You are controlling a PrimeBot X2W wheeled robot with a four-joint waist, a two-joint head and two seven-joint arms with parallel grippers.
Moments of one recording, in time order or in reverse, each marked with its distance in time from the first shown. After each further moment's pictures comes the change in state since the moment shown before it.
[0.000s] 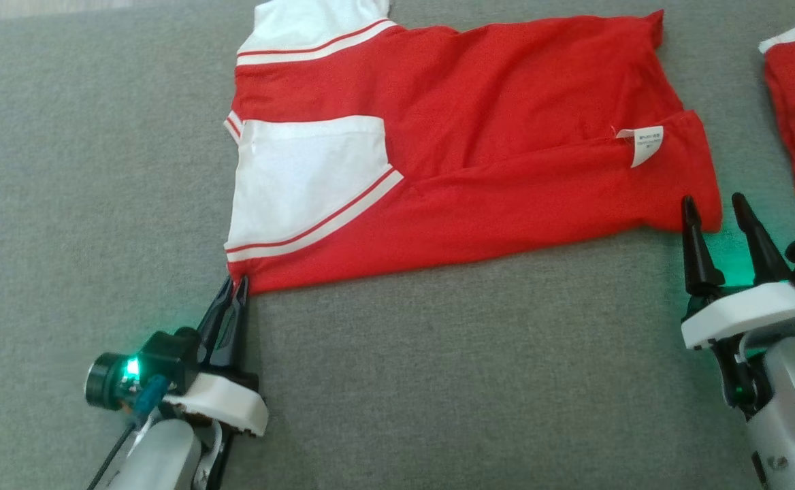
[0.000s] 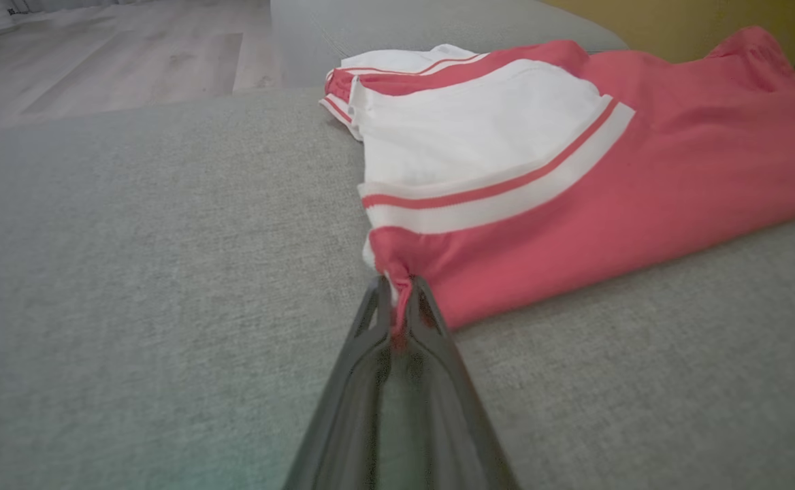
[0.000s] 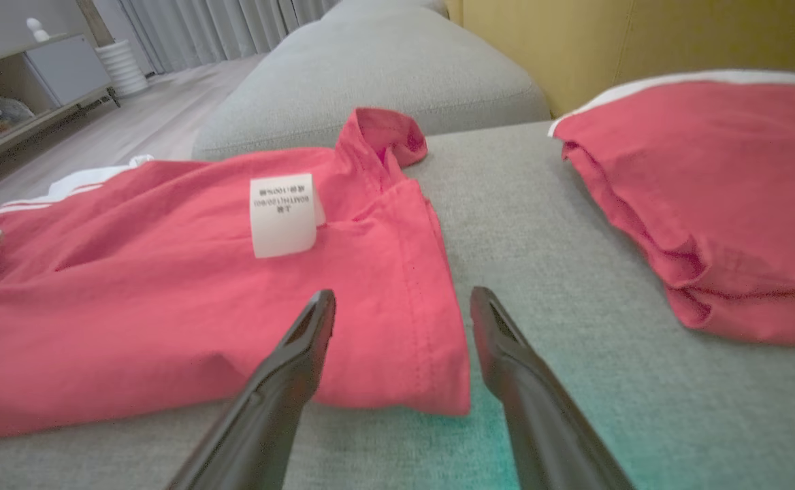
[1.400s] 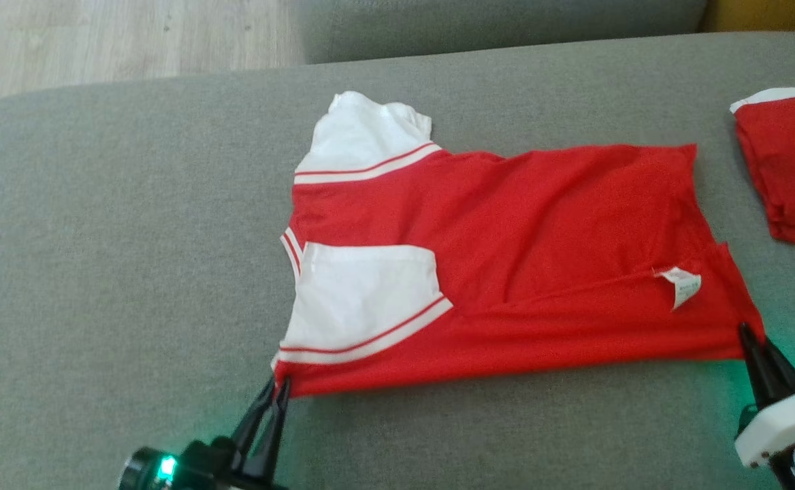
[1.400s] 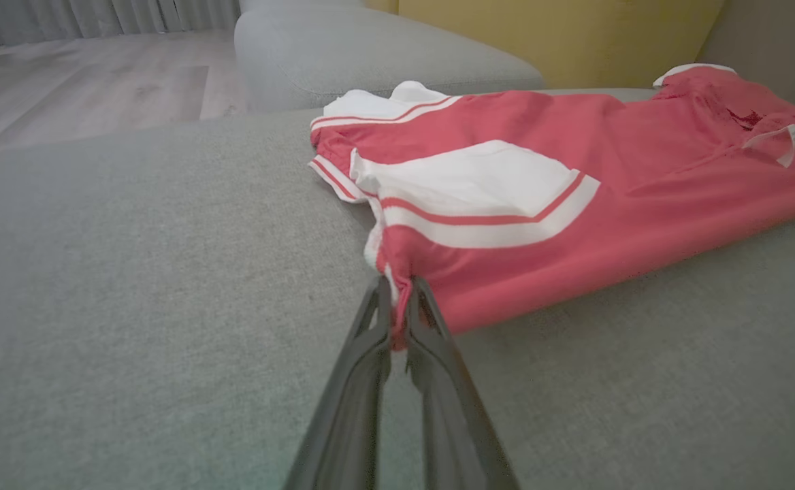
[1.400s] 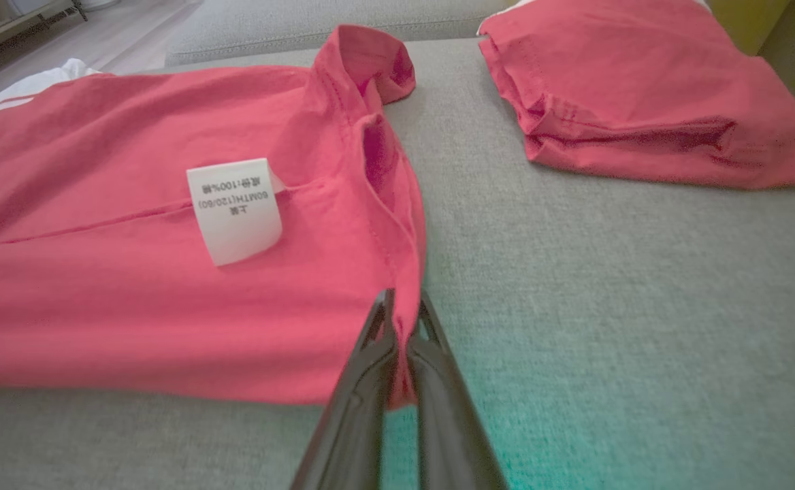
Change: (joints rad) left arm 0.267 0.038 -0.079 -0.196 0.037 0.010 -0.016; right arm 0.229 -0.172 0.095 0.053 0.114 0.000 0.012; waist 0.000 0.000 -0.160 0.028
